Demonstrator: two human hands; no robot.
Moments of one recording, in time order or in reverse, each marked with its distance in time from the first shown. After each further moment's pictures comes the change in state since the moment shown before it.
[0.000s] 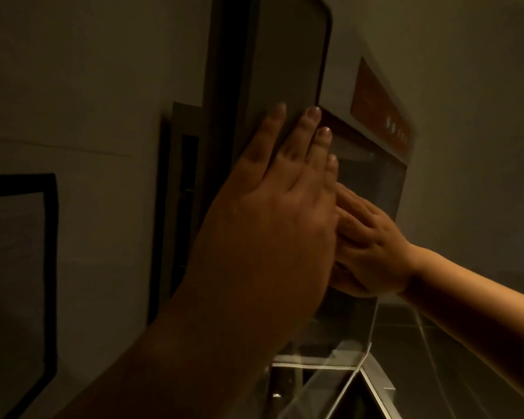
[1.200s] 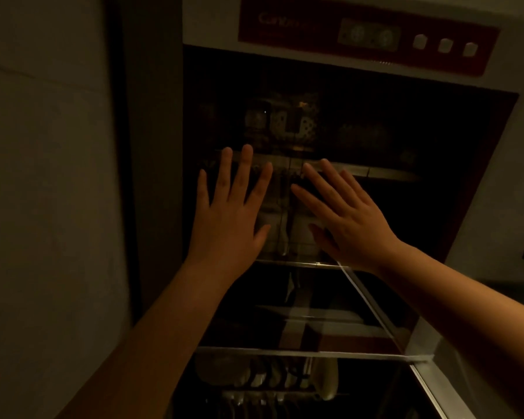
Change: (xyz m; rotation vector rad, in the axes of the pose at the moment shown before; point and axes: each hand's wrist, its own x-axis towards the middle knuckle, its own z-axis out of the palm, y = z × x) left_hand -0.077 -0.033 0.289 -0.169 -0.494 -0.232; right_hand -0.095 0.050 0.213 -0.174 -0.469 0.409
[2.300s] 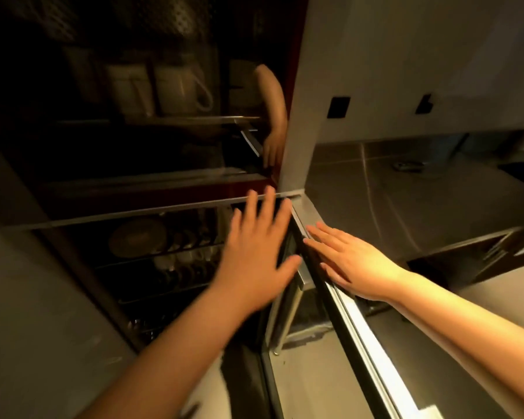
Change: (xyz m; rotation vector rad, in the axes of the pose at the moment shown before) left_hand -0.178 0.262 0.000 -0.572 -0.594 0.212; right_hand -0.369 -0.053 -0.078 0.530 -0.791 0.298
